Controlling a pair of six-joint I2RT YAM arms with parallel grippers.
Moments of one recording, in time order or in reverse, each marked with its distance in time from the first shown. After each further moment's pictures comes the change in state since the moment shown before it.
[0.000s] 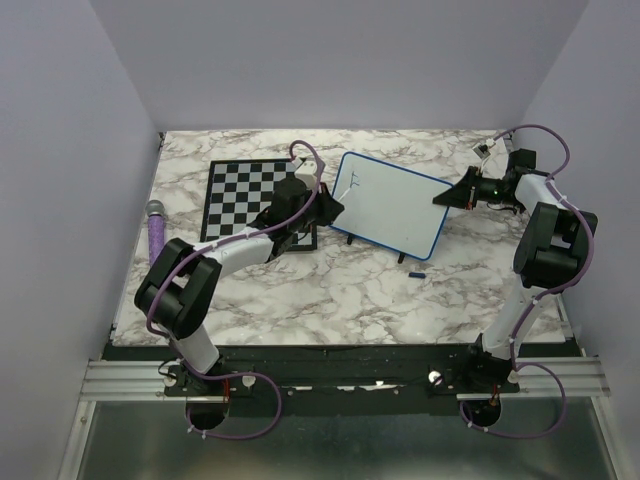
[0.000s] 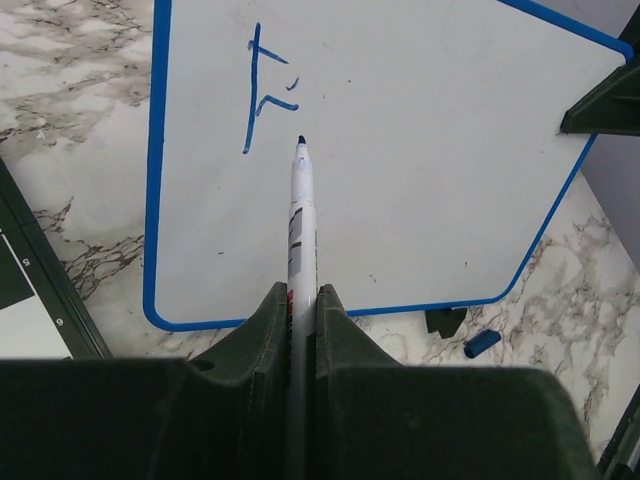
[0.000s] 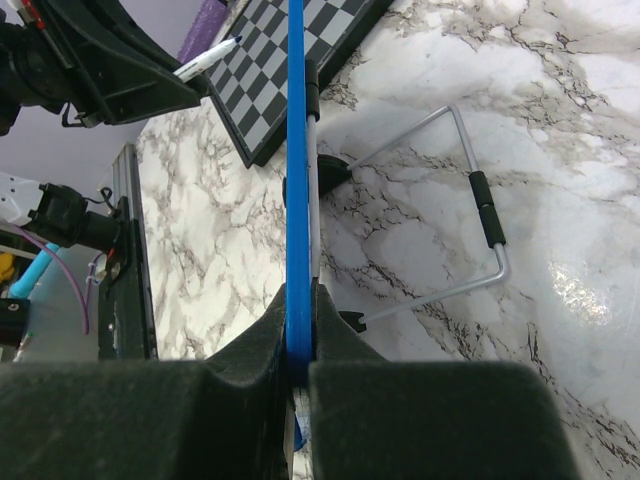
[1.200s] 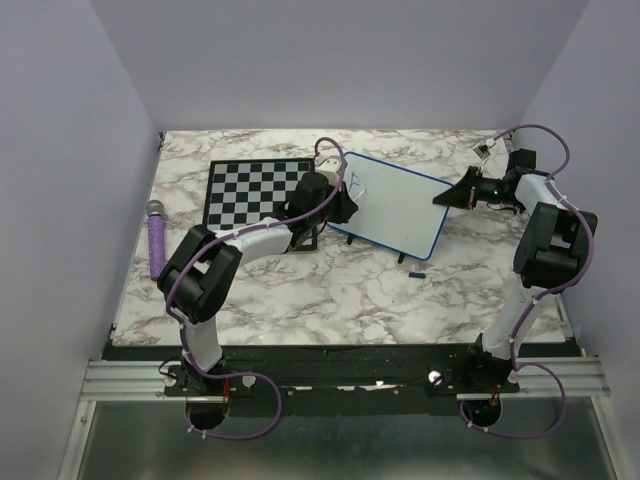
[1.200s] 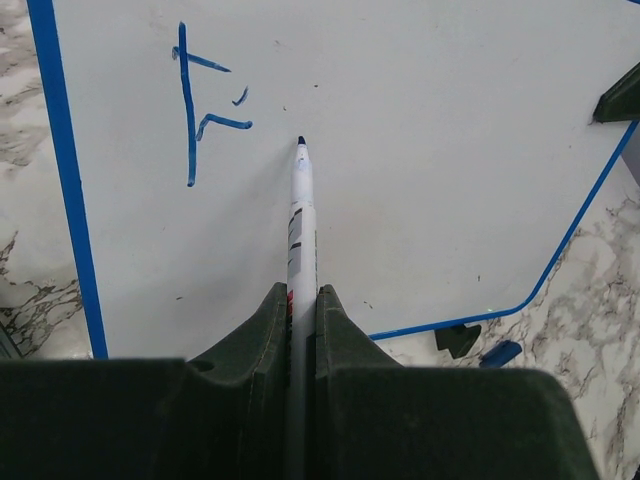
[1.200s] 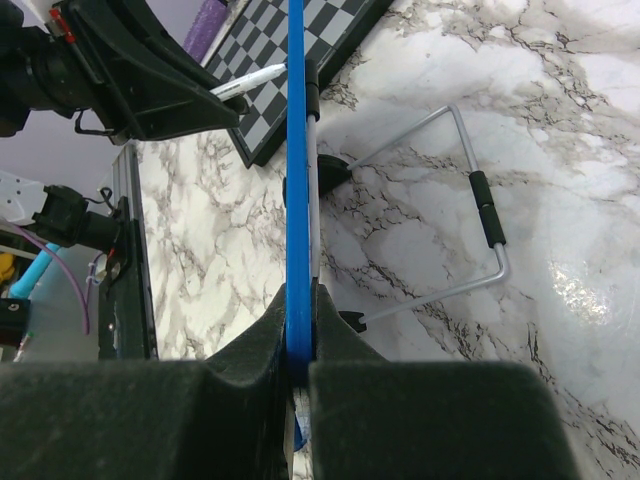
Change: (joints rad) left arm -0.060 0.145 0.169 -0.083 -0.027 0.056; right arm 0.000 0.000 0.000 -0.001 0.000 0.000
